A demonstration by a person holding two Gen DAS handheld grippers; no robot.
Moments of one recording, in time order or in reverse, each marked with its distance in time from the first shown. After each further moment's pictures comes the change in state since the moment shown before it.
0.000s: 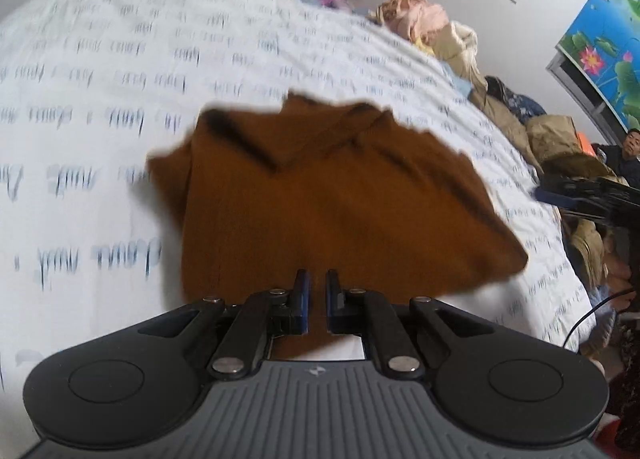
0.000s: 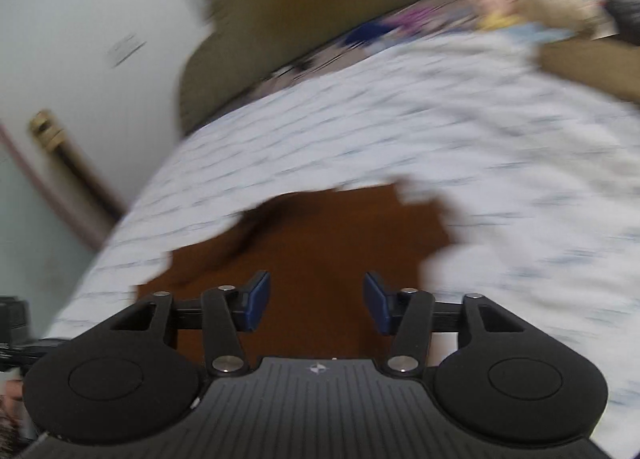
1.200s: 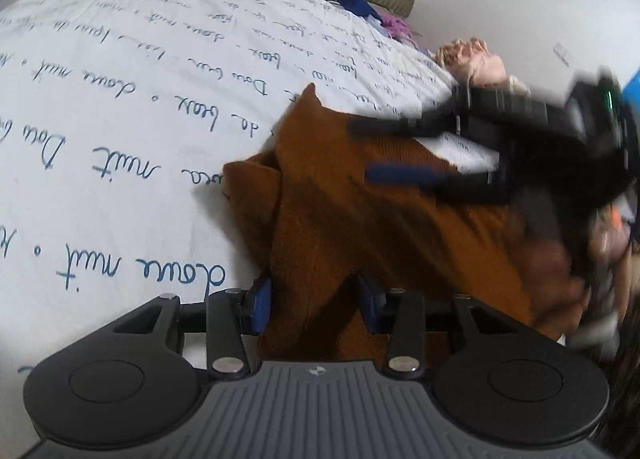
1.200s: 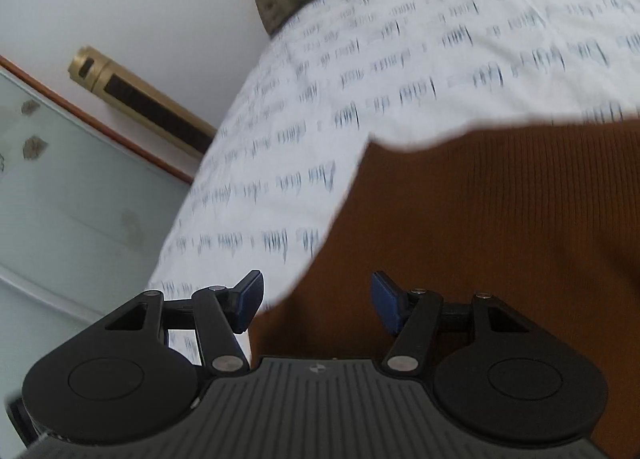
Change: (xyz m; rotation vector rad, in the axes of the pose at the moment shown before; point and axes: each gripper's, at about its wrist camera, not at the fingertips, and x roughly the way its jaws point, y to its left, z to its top) left arm 0.018 0.054 -0.004 -0.218 -0.076 0.047; right arm 0.227 0.130 0.019 0.081 0.322 0.282
